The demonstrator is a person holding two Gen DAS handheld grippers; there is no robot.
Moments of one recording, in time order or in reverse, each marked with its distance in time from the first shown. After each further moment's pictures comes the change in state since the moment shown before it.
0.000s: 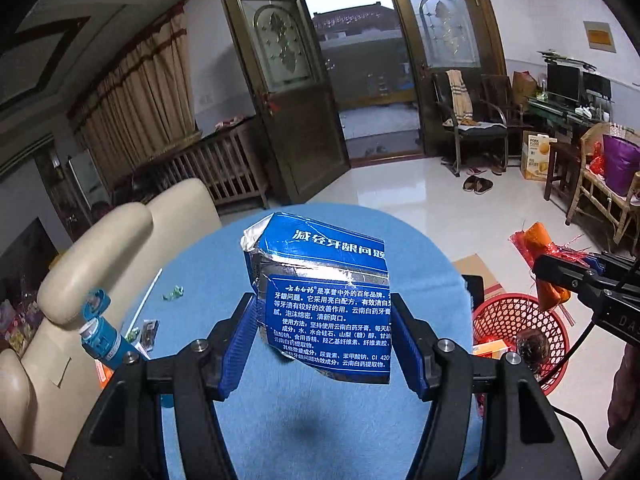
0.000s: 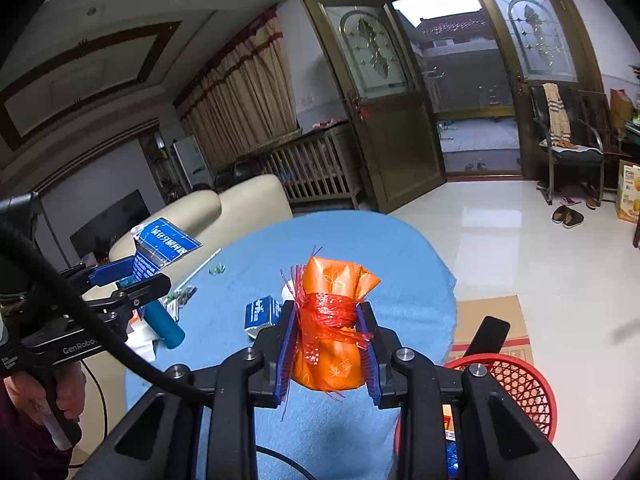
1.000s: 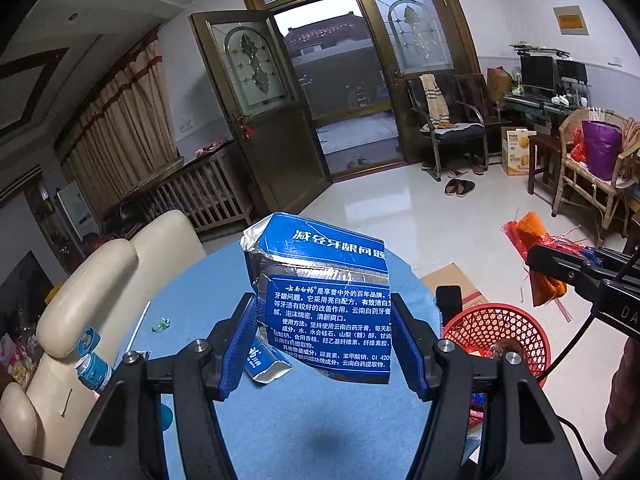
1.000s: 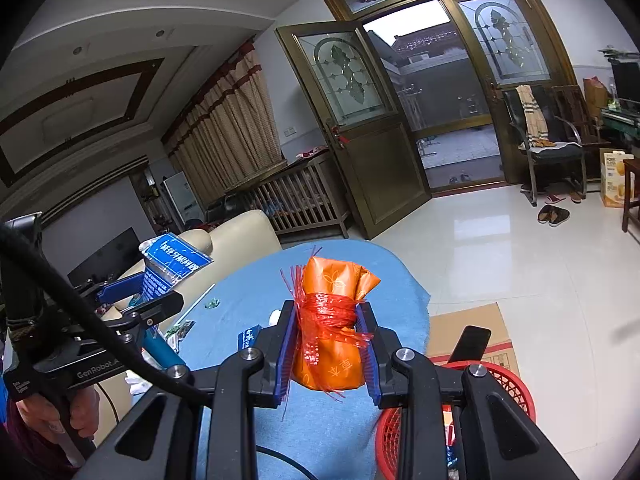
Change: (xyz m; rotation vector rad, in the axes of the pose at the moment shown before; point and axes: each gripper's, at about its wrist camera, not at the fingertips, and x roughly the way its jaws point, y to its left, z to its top) left arm -0.016 -0.053 0.021 0.087 -0.050 -0.034; right arm -0.058 -0.031 0.005 0.084 -0.095 -0.023
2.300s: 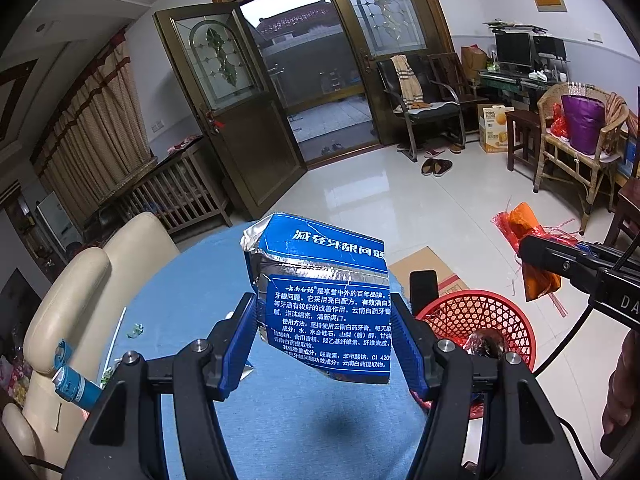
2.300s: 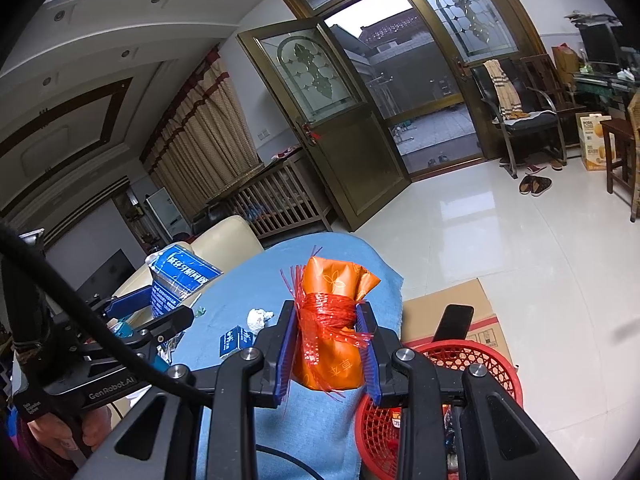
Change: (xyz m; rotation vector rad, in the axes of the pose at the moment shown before) left arm 0.026 -0.033 0.010 0.071 0.057 -0.073; right arm -0.019 -0.014 0.005 0.121 0.018 -0.053
